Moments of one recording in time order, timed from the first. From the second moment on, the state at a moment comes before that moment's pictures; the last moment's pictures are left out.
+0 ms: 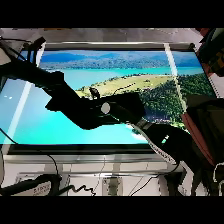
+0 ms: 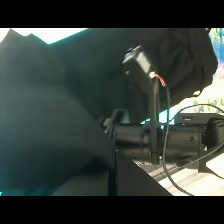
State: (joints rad) left arm -0.05 -1.36 1.67 1.07 -1.51 -1.50; right arm 0.75 -1.95 1.61 -0.80 0.64 1.66
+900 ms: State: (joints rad) left arm -0.75 -1.85 1.69 0.90 -0.52 -1.55; right arm -0.19 -1.56 1.63 -1.13 1.10 1.53
